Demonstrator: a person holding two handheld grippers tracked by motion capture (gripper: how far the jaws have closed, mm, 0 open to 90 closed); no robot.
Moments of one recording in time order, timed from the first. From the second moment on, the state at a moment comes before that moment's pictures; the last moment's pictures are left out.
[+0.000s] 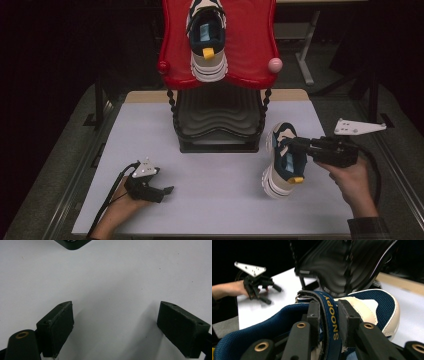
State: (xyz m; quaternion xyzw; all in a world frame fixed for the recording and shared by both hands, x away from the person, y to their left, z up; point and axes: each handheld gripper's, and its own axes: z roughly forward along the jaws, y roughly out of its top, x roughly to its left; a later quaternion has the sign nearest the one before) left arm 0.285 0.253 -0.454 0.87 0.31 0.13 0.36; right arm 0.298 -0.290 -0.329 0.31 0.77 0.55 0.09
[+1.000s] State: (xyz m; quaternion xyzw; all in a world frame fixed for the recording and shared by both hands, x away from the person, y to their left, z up) left arm 0.285 0.253 -0.454 0.87 0.31 0.14 0.36; right arm 0.335 -0.307 -0.189 0.27 0.72 0.62 0.18
